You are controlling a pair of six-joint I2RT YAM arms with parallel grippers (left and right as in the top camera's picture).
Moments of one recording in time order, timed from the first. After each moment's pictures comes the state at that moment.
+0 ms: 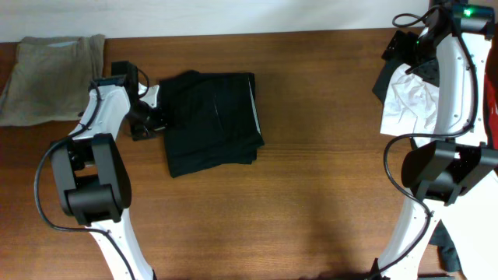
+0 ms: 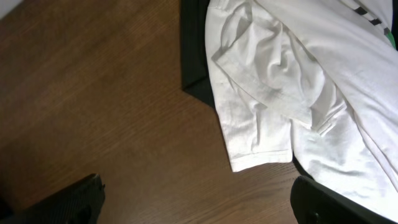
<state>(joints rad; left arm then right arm) 0.09 2.20 1.66 -0.96 0.35 -0.02 -0.21 2.28 2.48 -1.44 0.03 0.37</state>
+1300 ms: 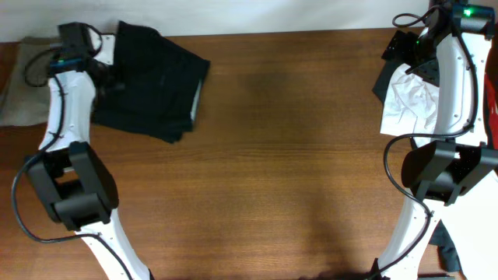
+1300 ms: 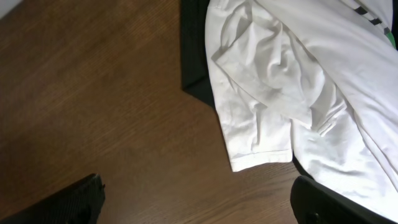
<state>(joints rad) 0.22 2.19 1.94 -0.74 0.11 0.20 -0.21 2.28 2.48 -1.44 0.03 0.37</state>
